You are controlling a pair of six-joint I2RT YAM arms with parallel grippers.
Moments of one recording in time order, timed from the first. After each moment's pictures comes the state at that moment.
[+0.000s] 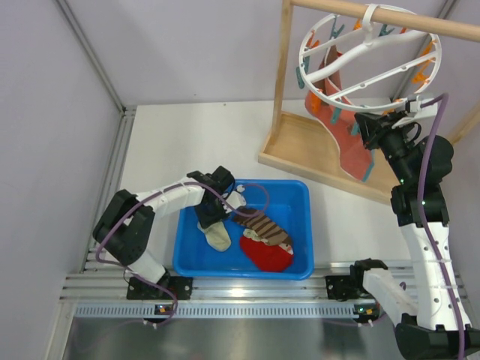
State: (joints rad) left arm -0.65 1.60 0.97 -0.84 -0.04 0.50; right arm 0.03 0.83 1.08 -0.10 -0.27 0.19
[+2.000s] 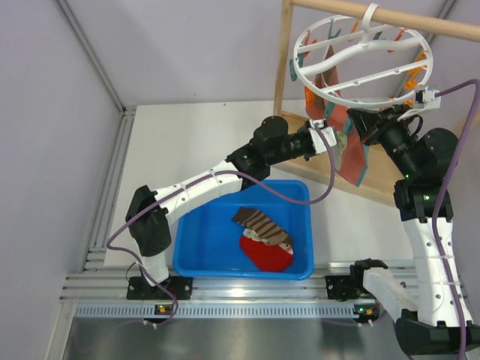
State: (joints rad) left arm -0.97 1.81 1.66 0.21 0.29 0.50; right arm 0.03 0.87 1.16 -0.12 -0.39 0.44
